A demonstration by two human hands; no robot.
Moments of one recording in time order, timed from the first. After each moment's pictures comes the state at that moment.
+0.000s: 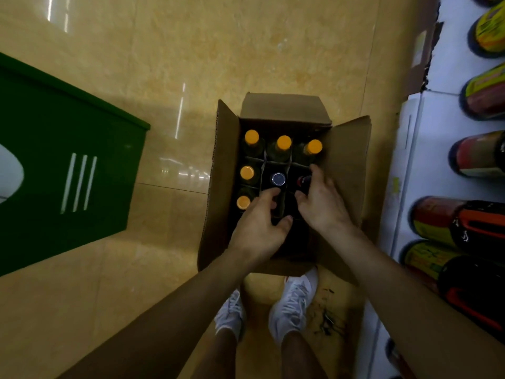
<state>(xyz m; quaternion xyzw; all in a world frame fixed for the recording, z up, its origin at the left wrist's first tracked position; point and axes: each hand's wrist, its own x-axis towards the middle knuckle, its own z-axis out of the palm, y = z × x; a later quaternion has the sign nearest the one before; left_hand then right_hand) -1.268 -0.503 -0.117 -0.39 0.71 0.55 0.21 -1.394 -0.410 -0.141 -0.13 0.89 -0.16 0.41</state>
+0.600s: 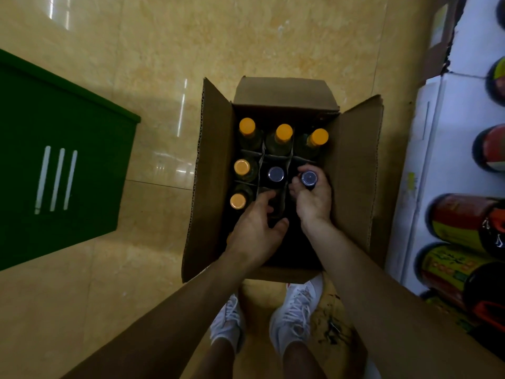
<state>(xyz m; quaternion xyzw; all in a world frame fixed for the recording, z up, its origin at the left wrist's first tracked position) -1.266 -0.494 -0.162 -0.41 0.71 0.53 0.23 -1.370 -0.421 -0.226 0.18 0.79 -0.49 0.33</state>
